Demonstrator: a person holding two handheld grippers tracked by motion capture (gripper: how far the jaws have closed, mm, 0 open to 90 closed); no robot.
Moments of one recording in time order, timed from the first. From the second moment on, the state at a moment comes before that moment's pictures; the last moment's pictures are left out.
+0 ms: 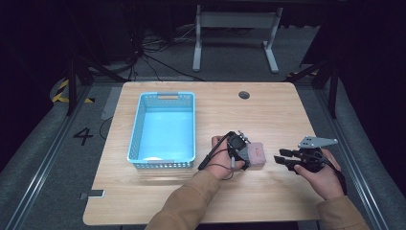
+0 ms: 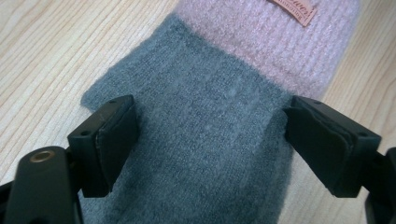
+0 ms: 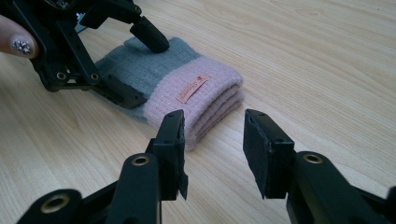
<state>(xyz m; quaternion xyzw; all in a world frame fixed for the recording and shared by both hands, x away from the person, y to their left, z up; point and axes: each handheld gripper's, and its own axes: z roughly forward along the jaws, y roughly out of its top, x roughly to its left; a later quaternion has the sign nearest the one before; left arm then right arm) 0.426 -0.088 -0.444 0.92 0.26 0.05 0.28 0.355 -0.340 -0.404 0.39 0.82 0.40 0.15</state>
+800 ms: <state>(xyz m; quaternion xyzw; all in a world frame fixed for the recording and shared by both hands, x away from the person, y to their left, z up) 0.405 -0.098 -0.441 0.93 0.23 0.05 0.29 0.355 -0.350 -0.398 0.40 0.80 0.41 0.16</state>
